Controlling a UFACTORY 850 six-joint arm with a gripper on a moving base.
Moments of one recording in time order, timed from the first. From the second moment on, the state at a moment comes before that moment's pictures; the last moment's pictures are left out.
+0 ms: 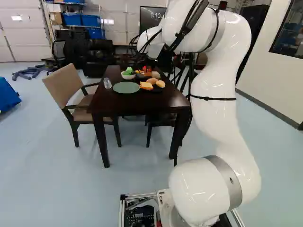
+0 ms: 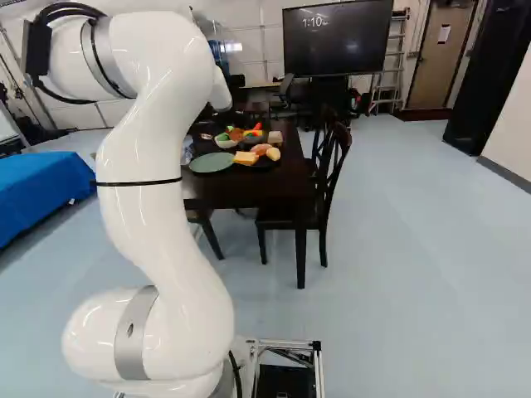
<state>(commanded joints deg) 7.3 -30.5 -90.4 0.0 -11.4 0.0</state>
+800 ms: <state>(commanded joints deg) 12.8 -33.3 -92.8 0.0 -11.4 0.0</state>
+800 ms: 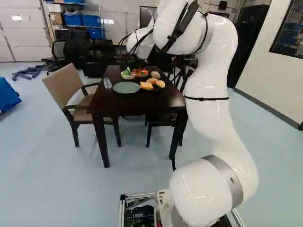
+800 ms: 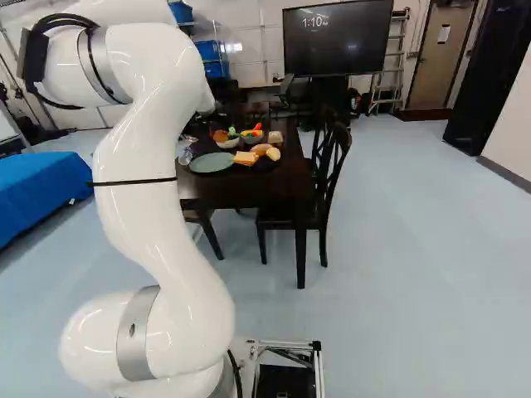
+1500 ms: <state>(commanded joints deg) 16.2 -39.6 -96.8 0.0 -11.4 0.0</state>
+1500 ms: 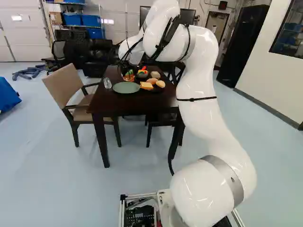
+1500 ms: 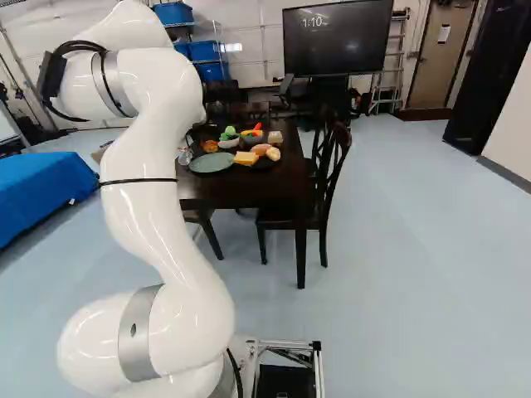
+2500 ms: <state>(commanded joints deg) 16.2 -45.3 -97.7 0.0 -11.4 0.0</state>
